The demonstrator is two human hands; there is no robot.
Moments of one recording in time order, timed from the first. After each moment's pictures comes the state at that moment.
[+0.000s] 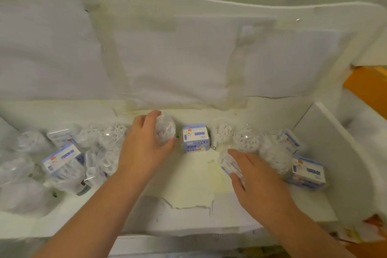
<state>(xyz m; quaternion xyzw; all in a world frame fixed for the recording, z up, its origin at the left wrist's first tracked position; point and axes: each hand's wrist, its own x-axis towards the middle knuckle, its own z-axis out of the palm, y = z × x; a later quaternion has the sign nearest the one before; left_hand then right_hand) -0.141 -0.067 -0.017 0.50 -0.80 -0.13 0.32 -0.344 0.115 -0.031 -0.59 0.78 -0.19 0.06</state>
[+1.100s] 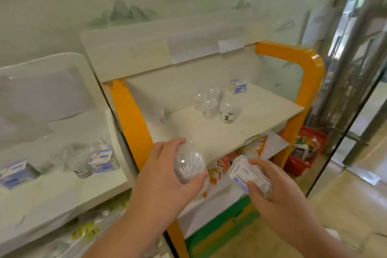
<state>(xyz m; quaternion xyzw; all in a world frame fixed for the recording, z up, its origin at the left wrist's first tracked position) -0.431 0.403 0.063 0.19 -0.91 -0.25 0.28 -0.569 0.608 0.008 -0.33 0.83 -0.44 0.05</state>
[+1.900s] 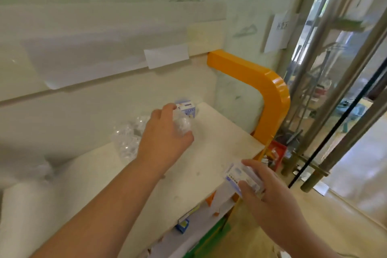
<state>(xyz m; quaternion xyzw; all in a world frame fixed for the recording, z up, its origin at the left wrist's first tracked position) -0.847 0.357 0.039 0.21 -0.90 -0.28 0.27 -0.862 0.620 0.001 -0.24 0.88 -0.42 0.03</state>
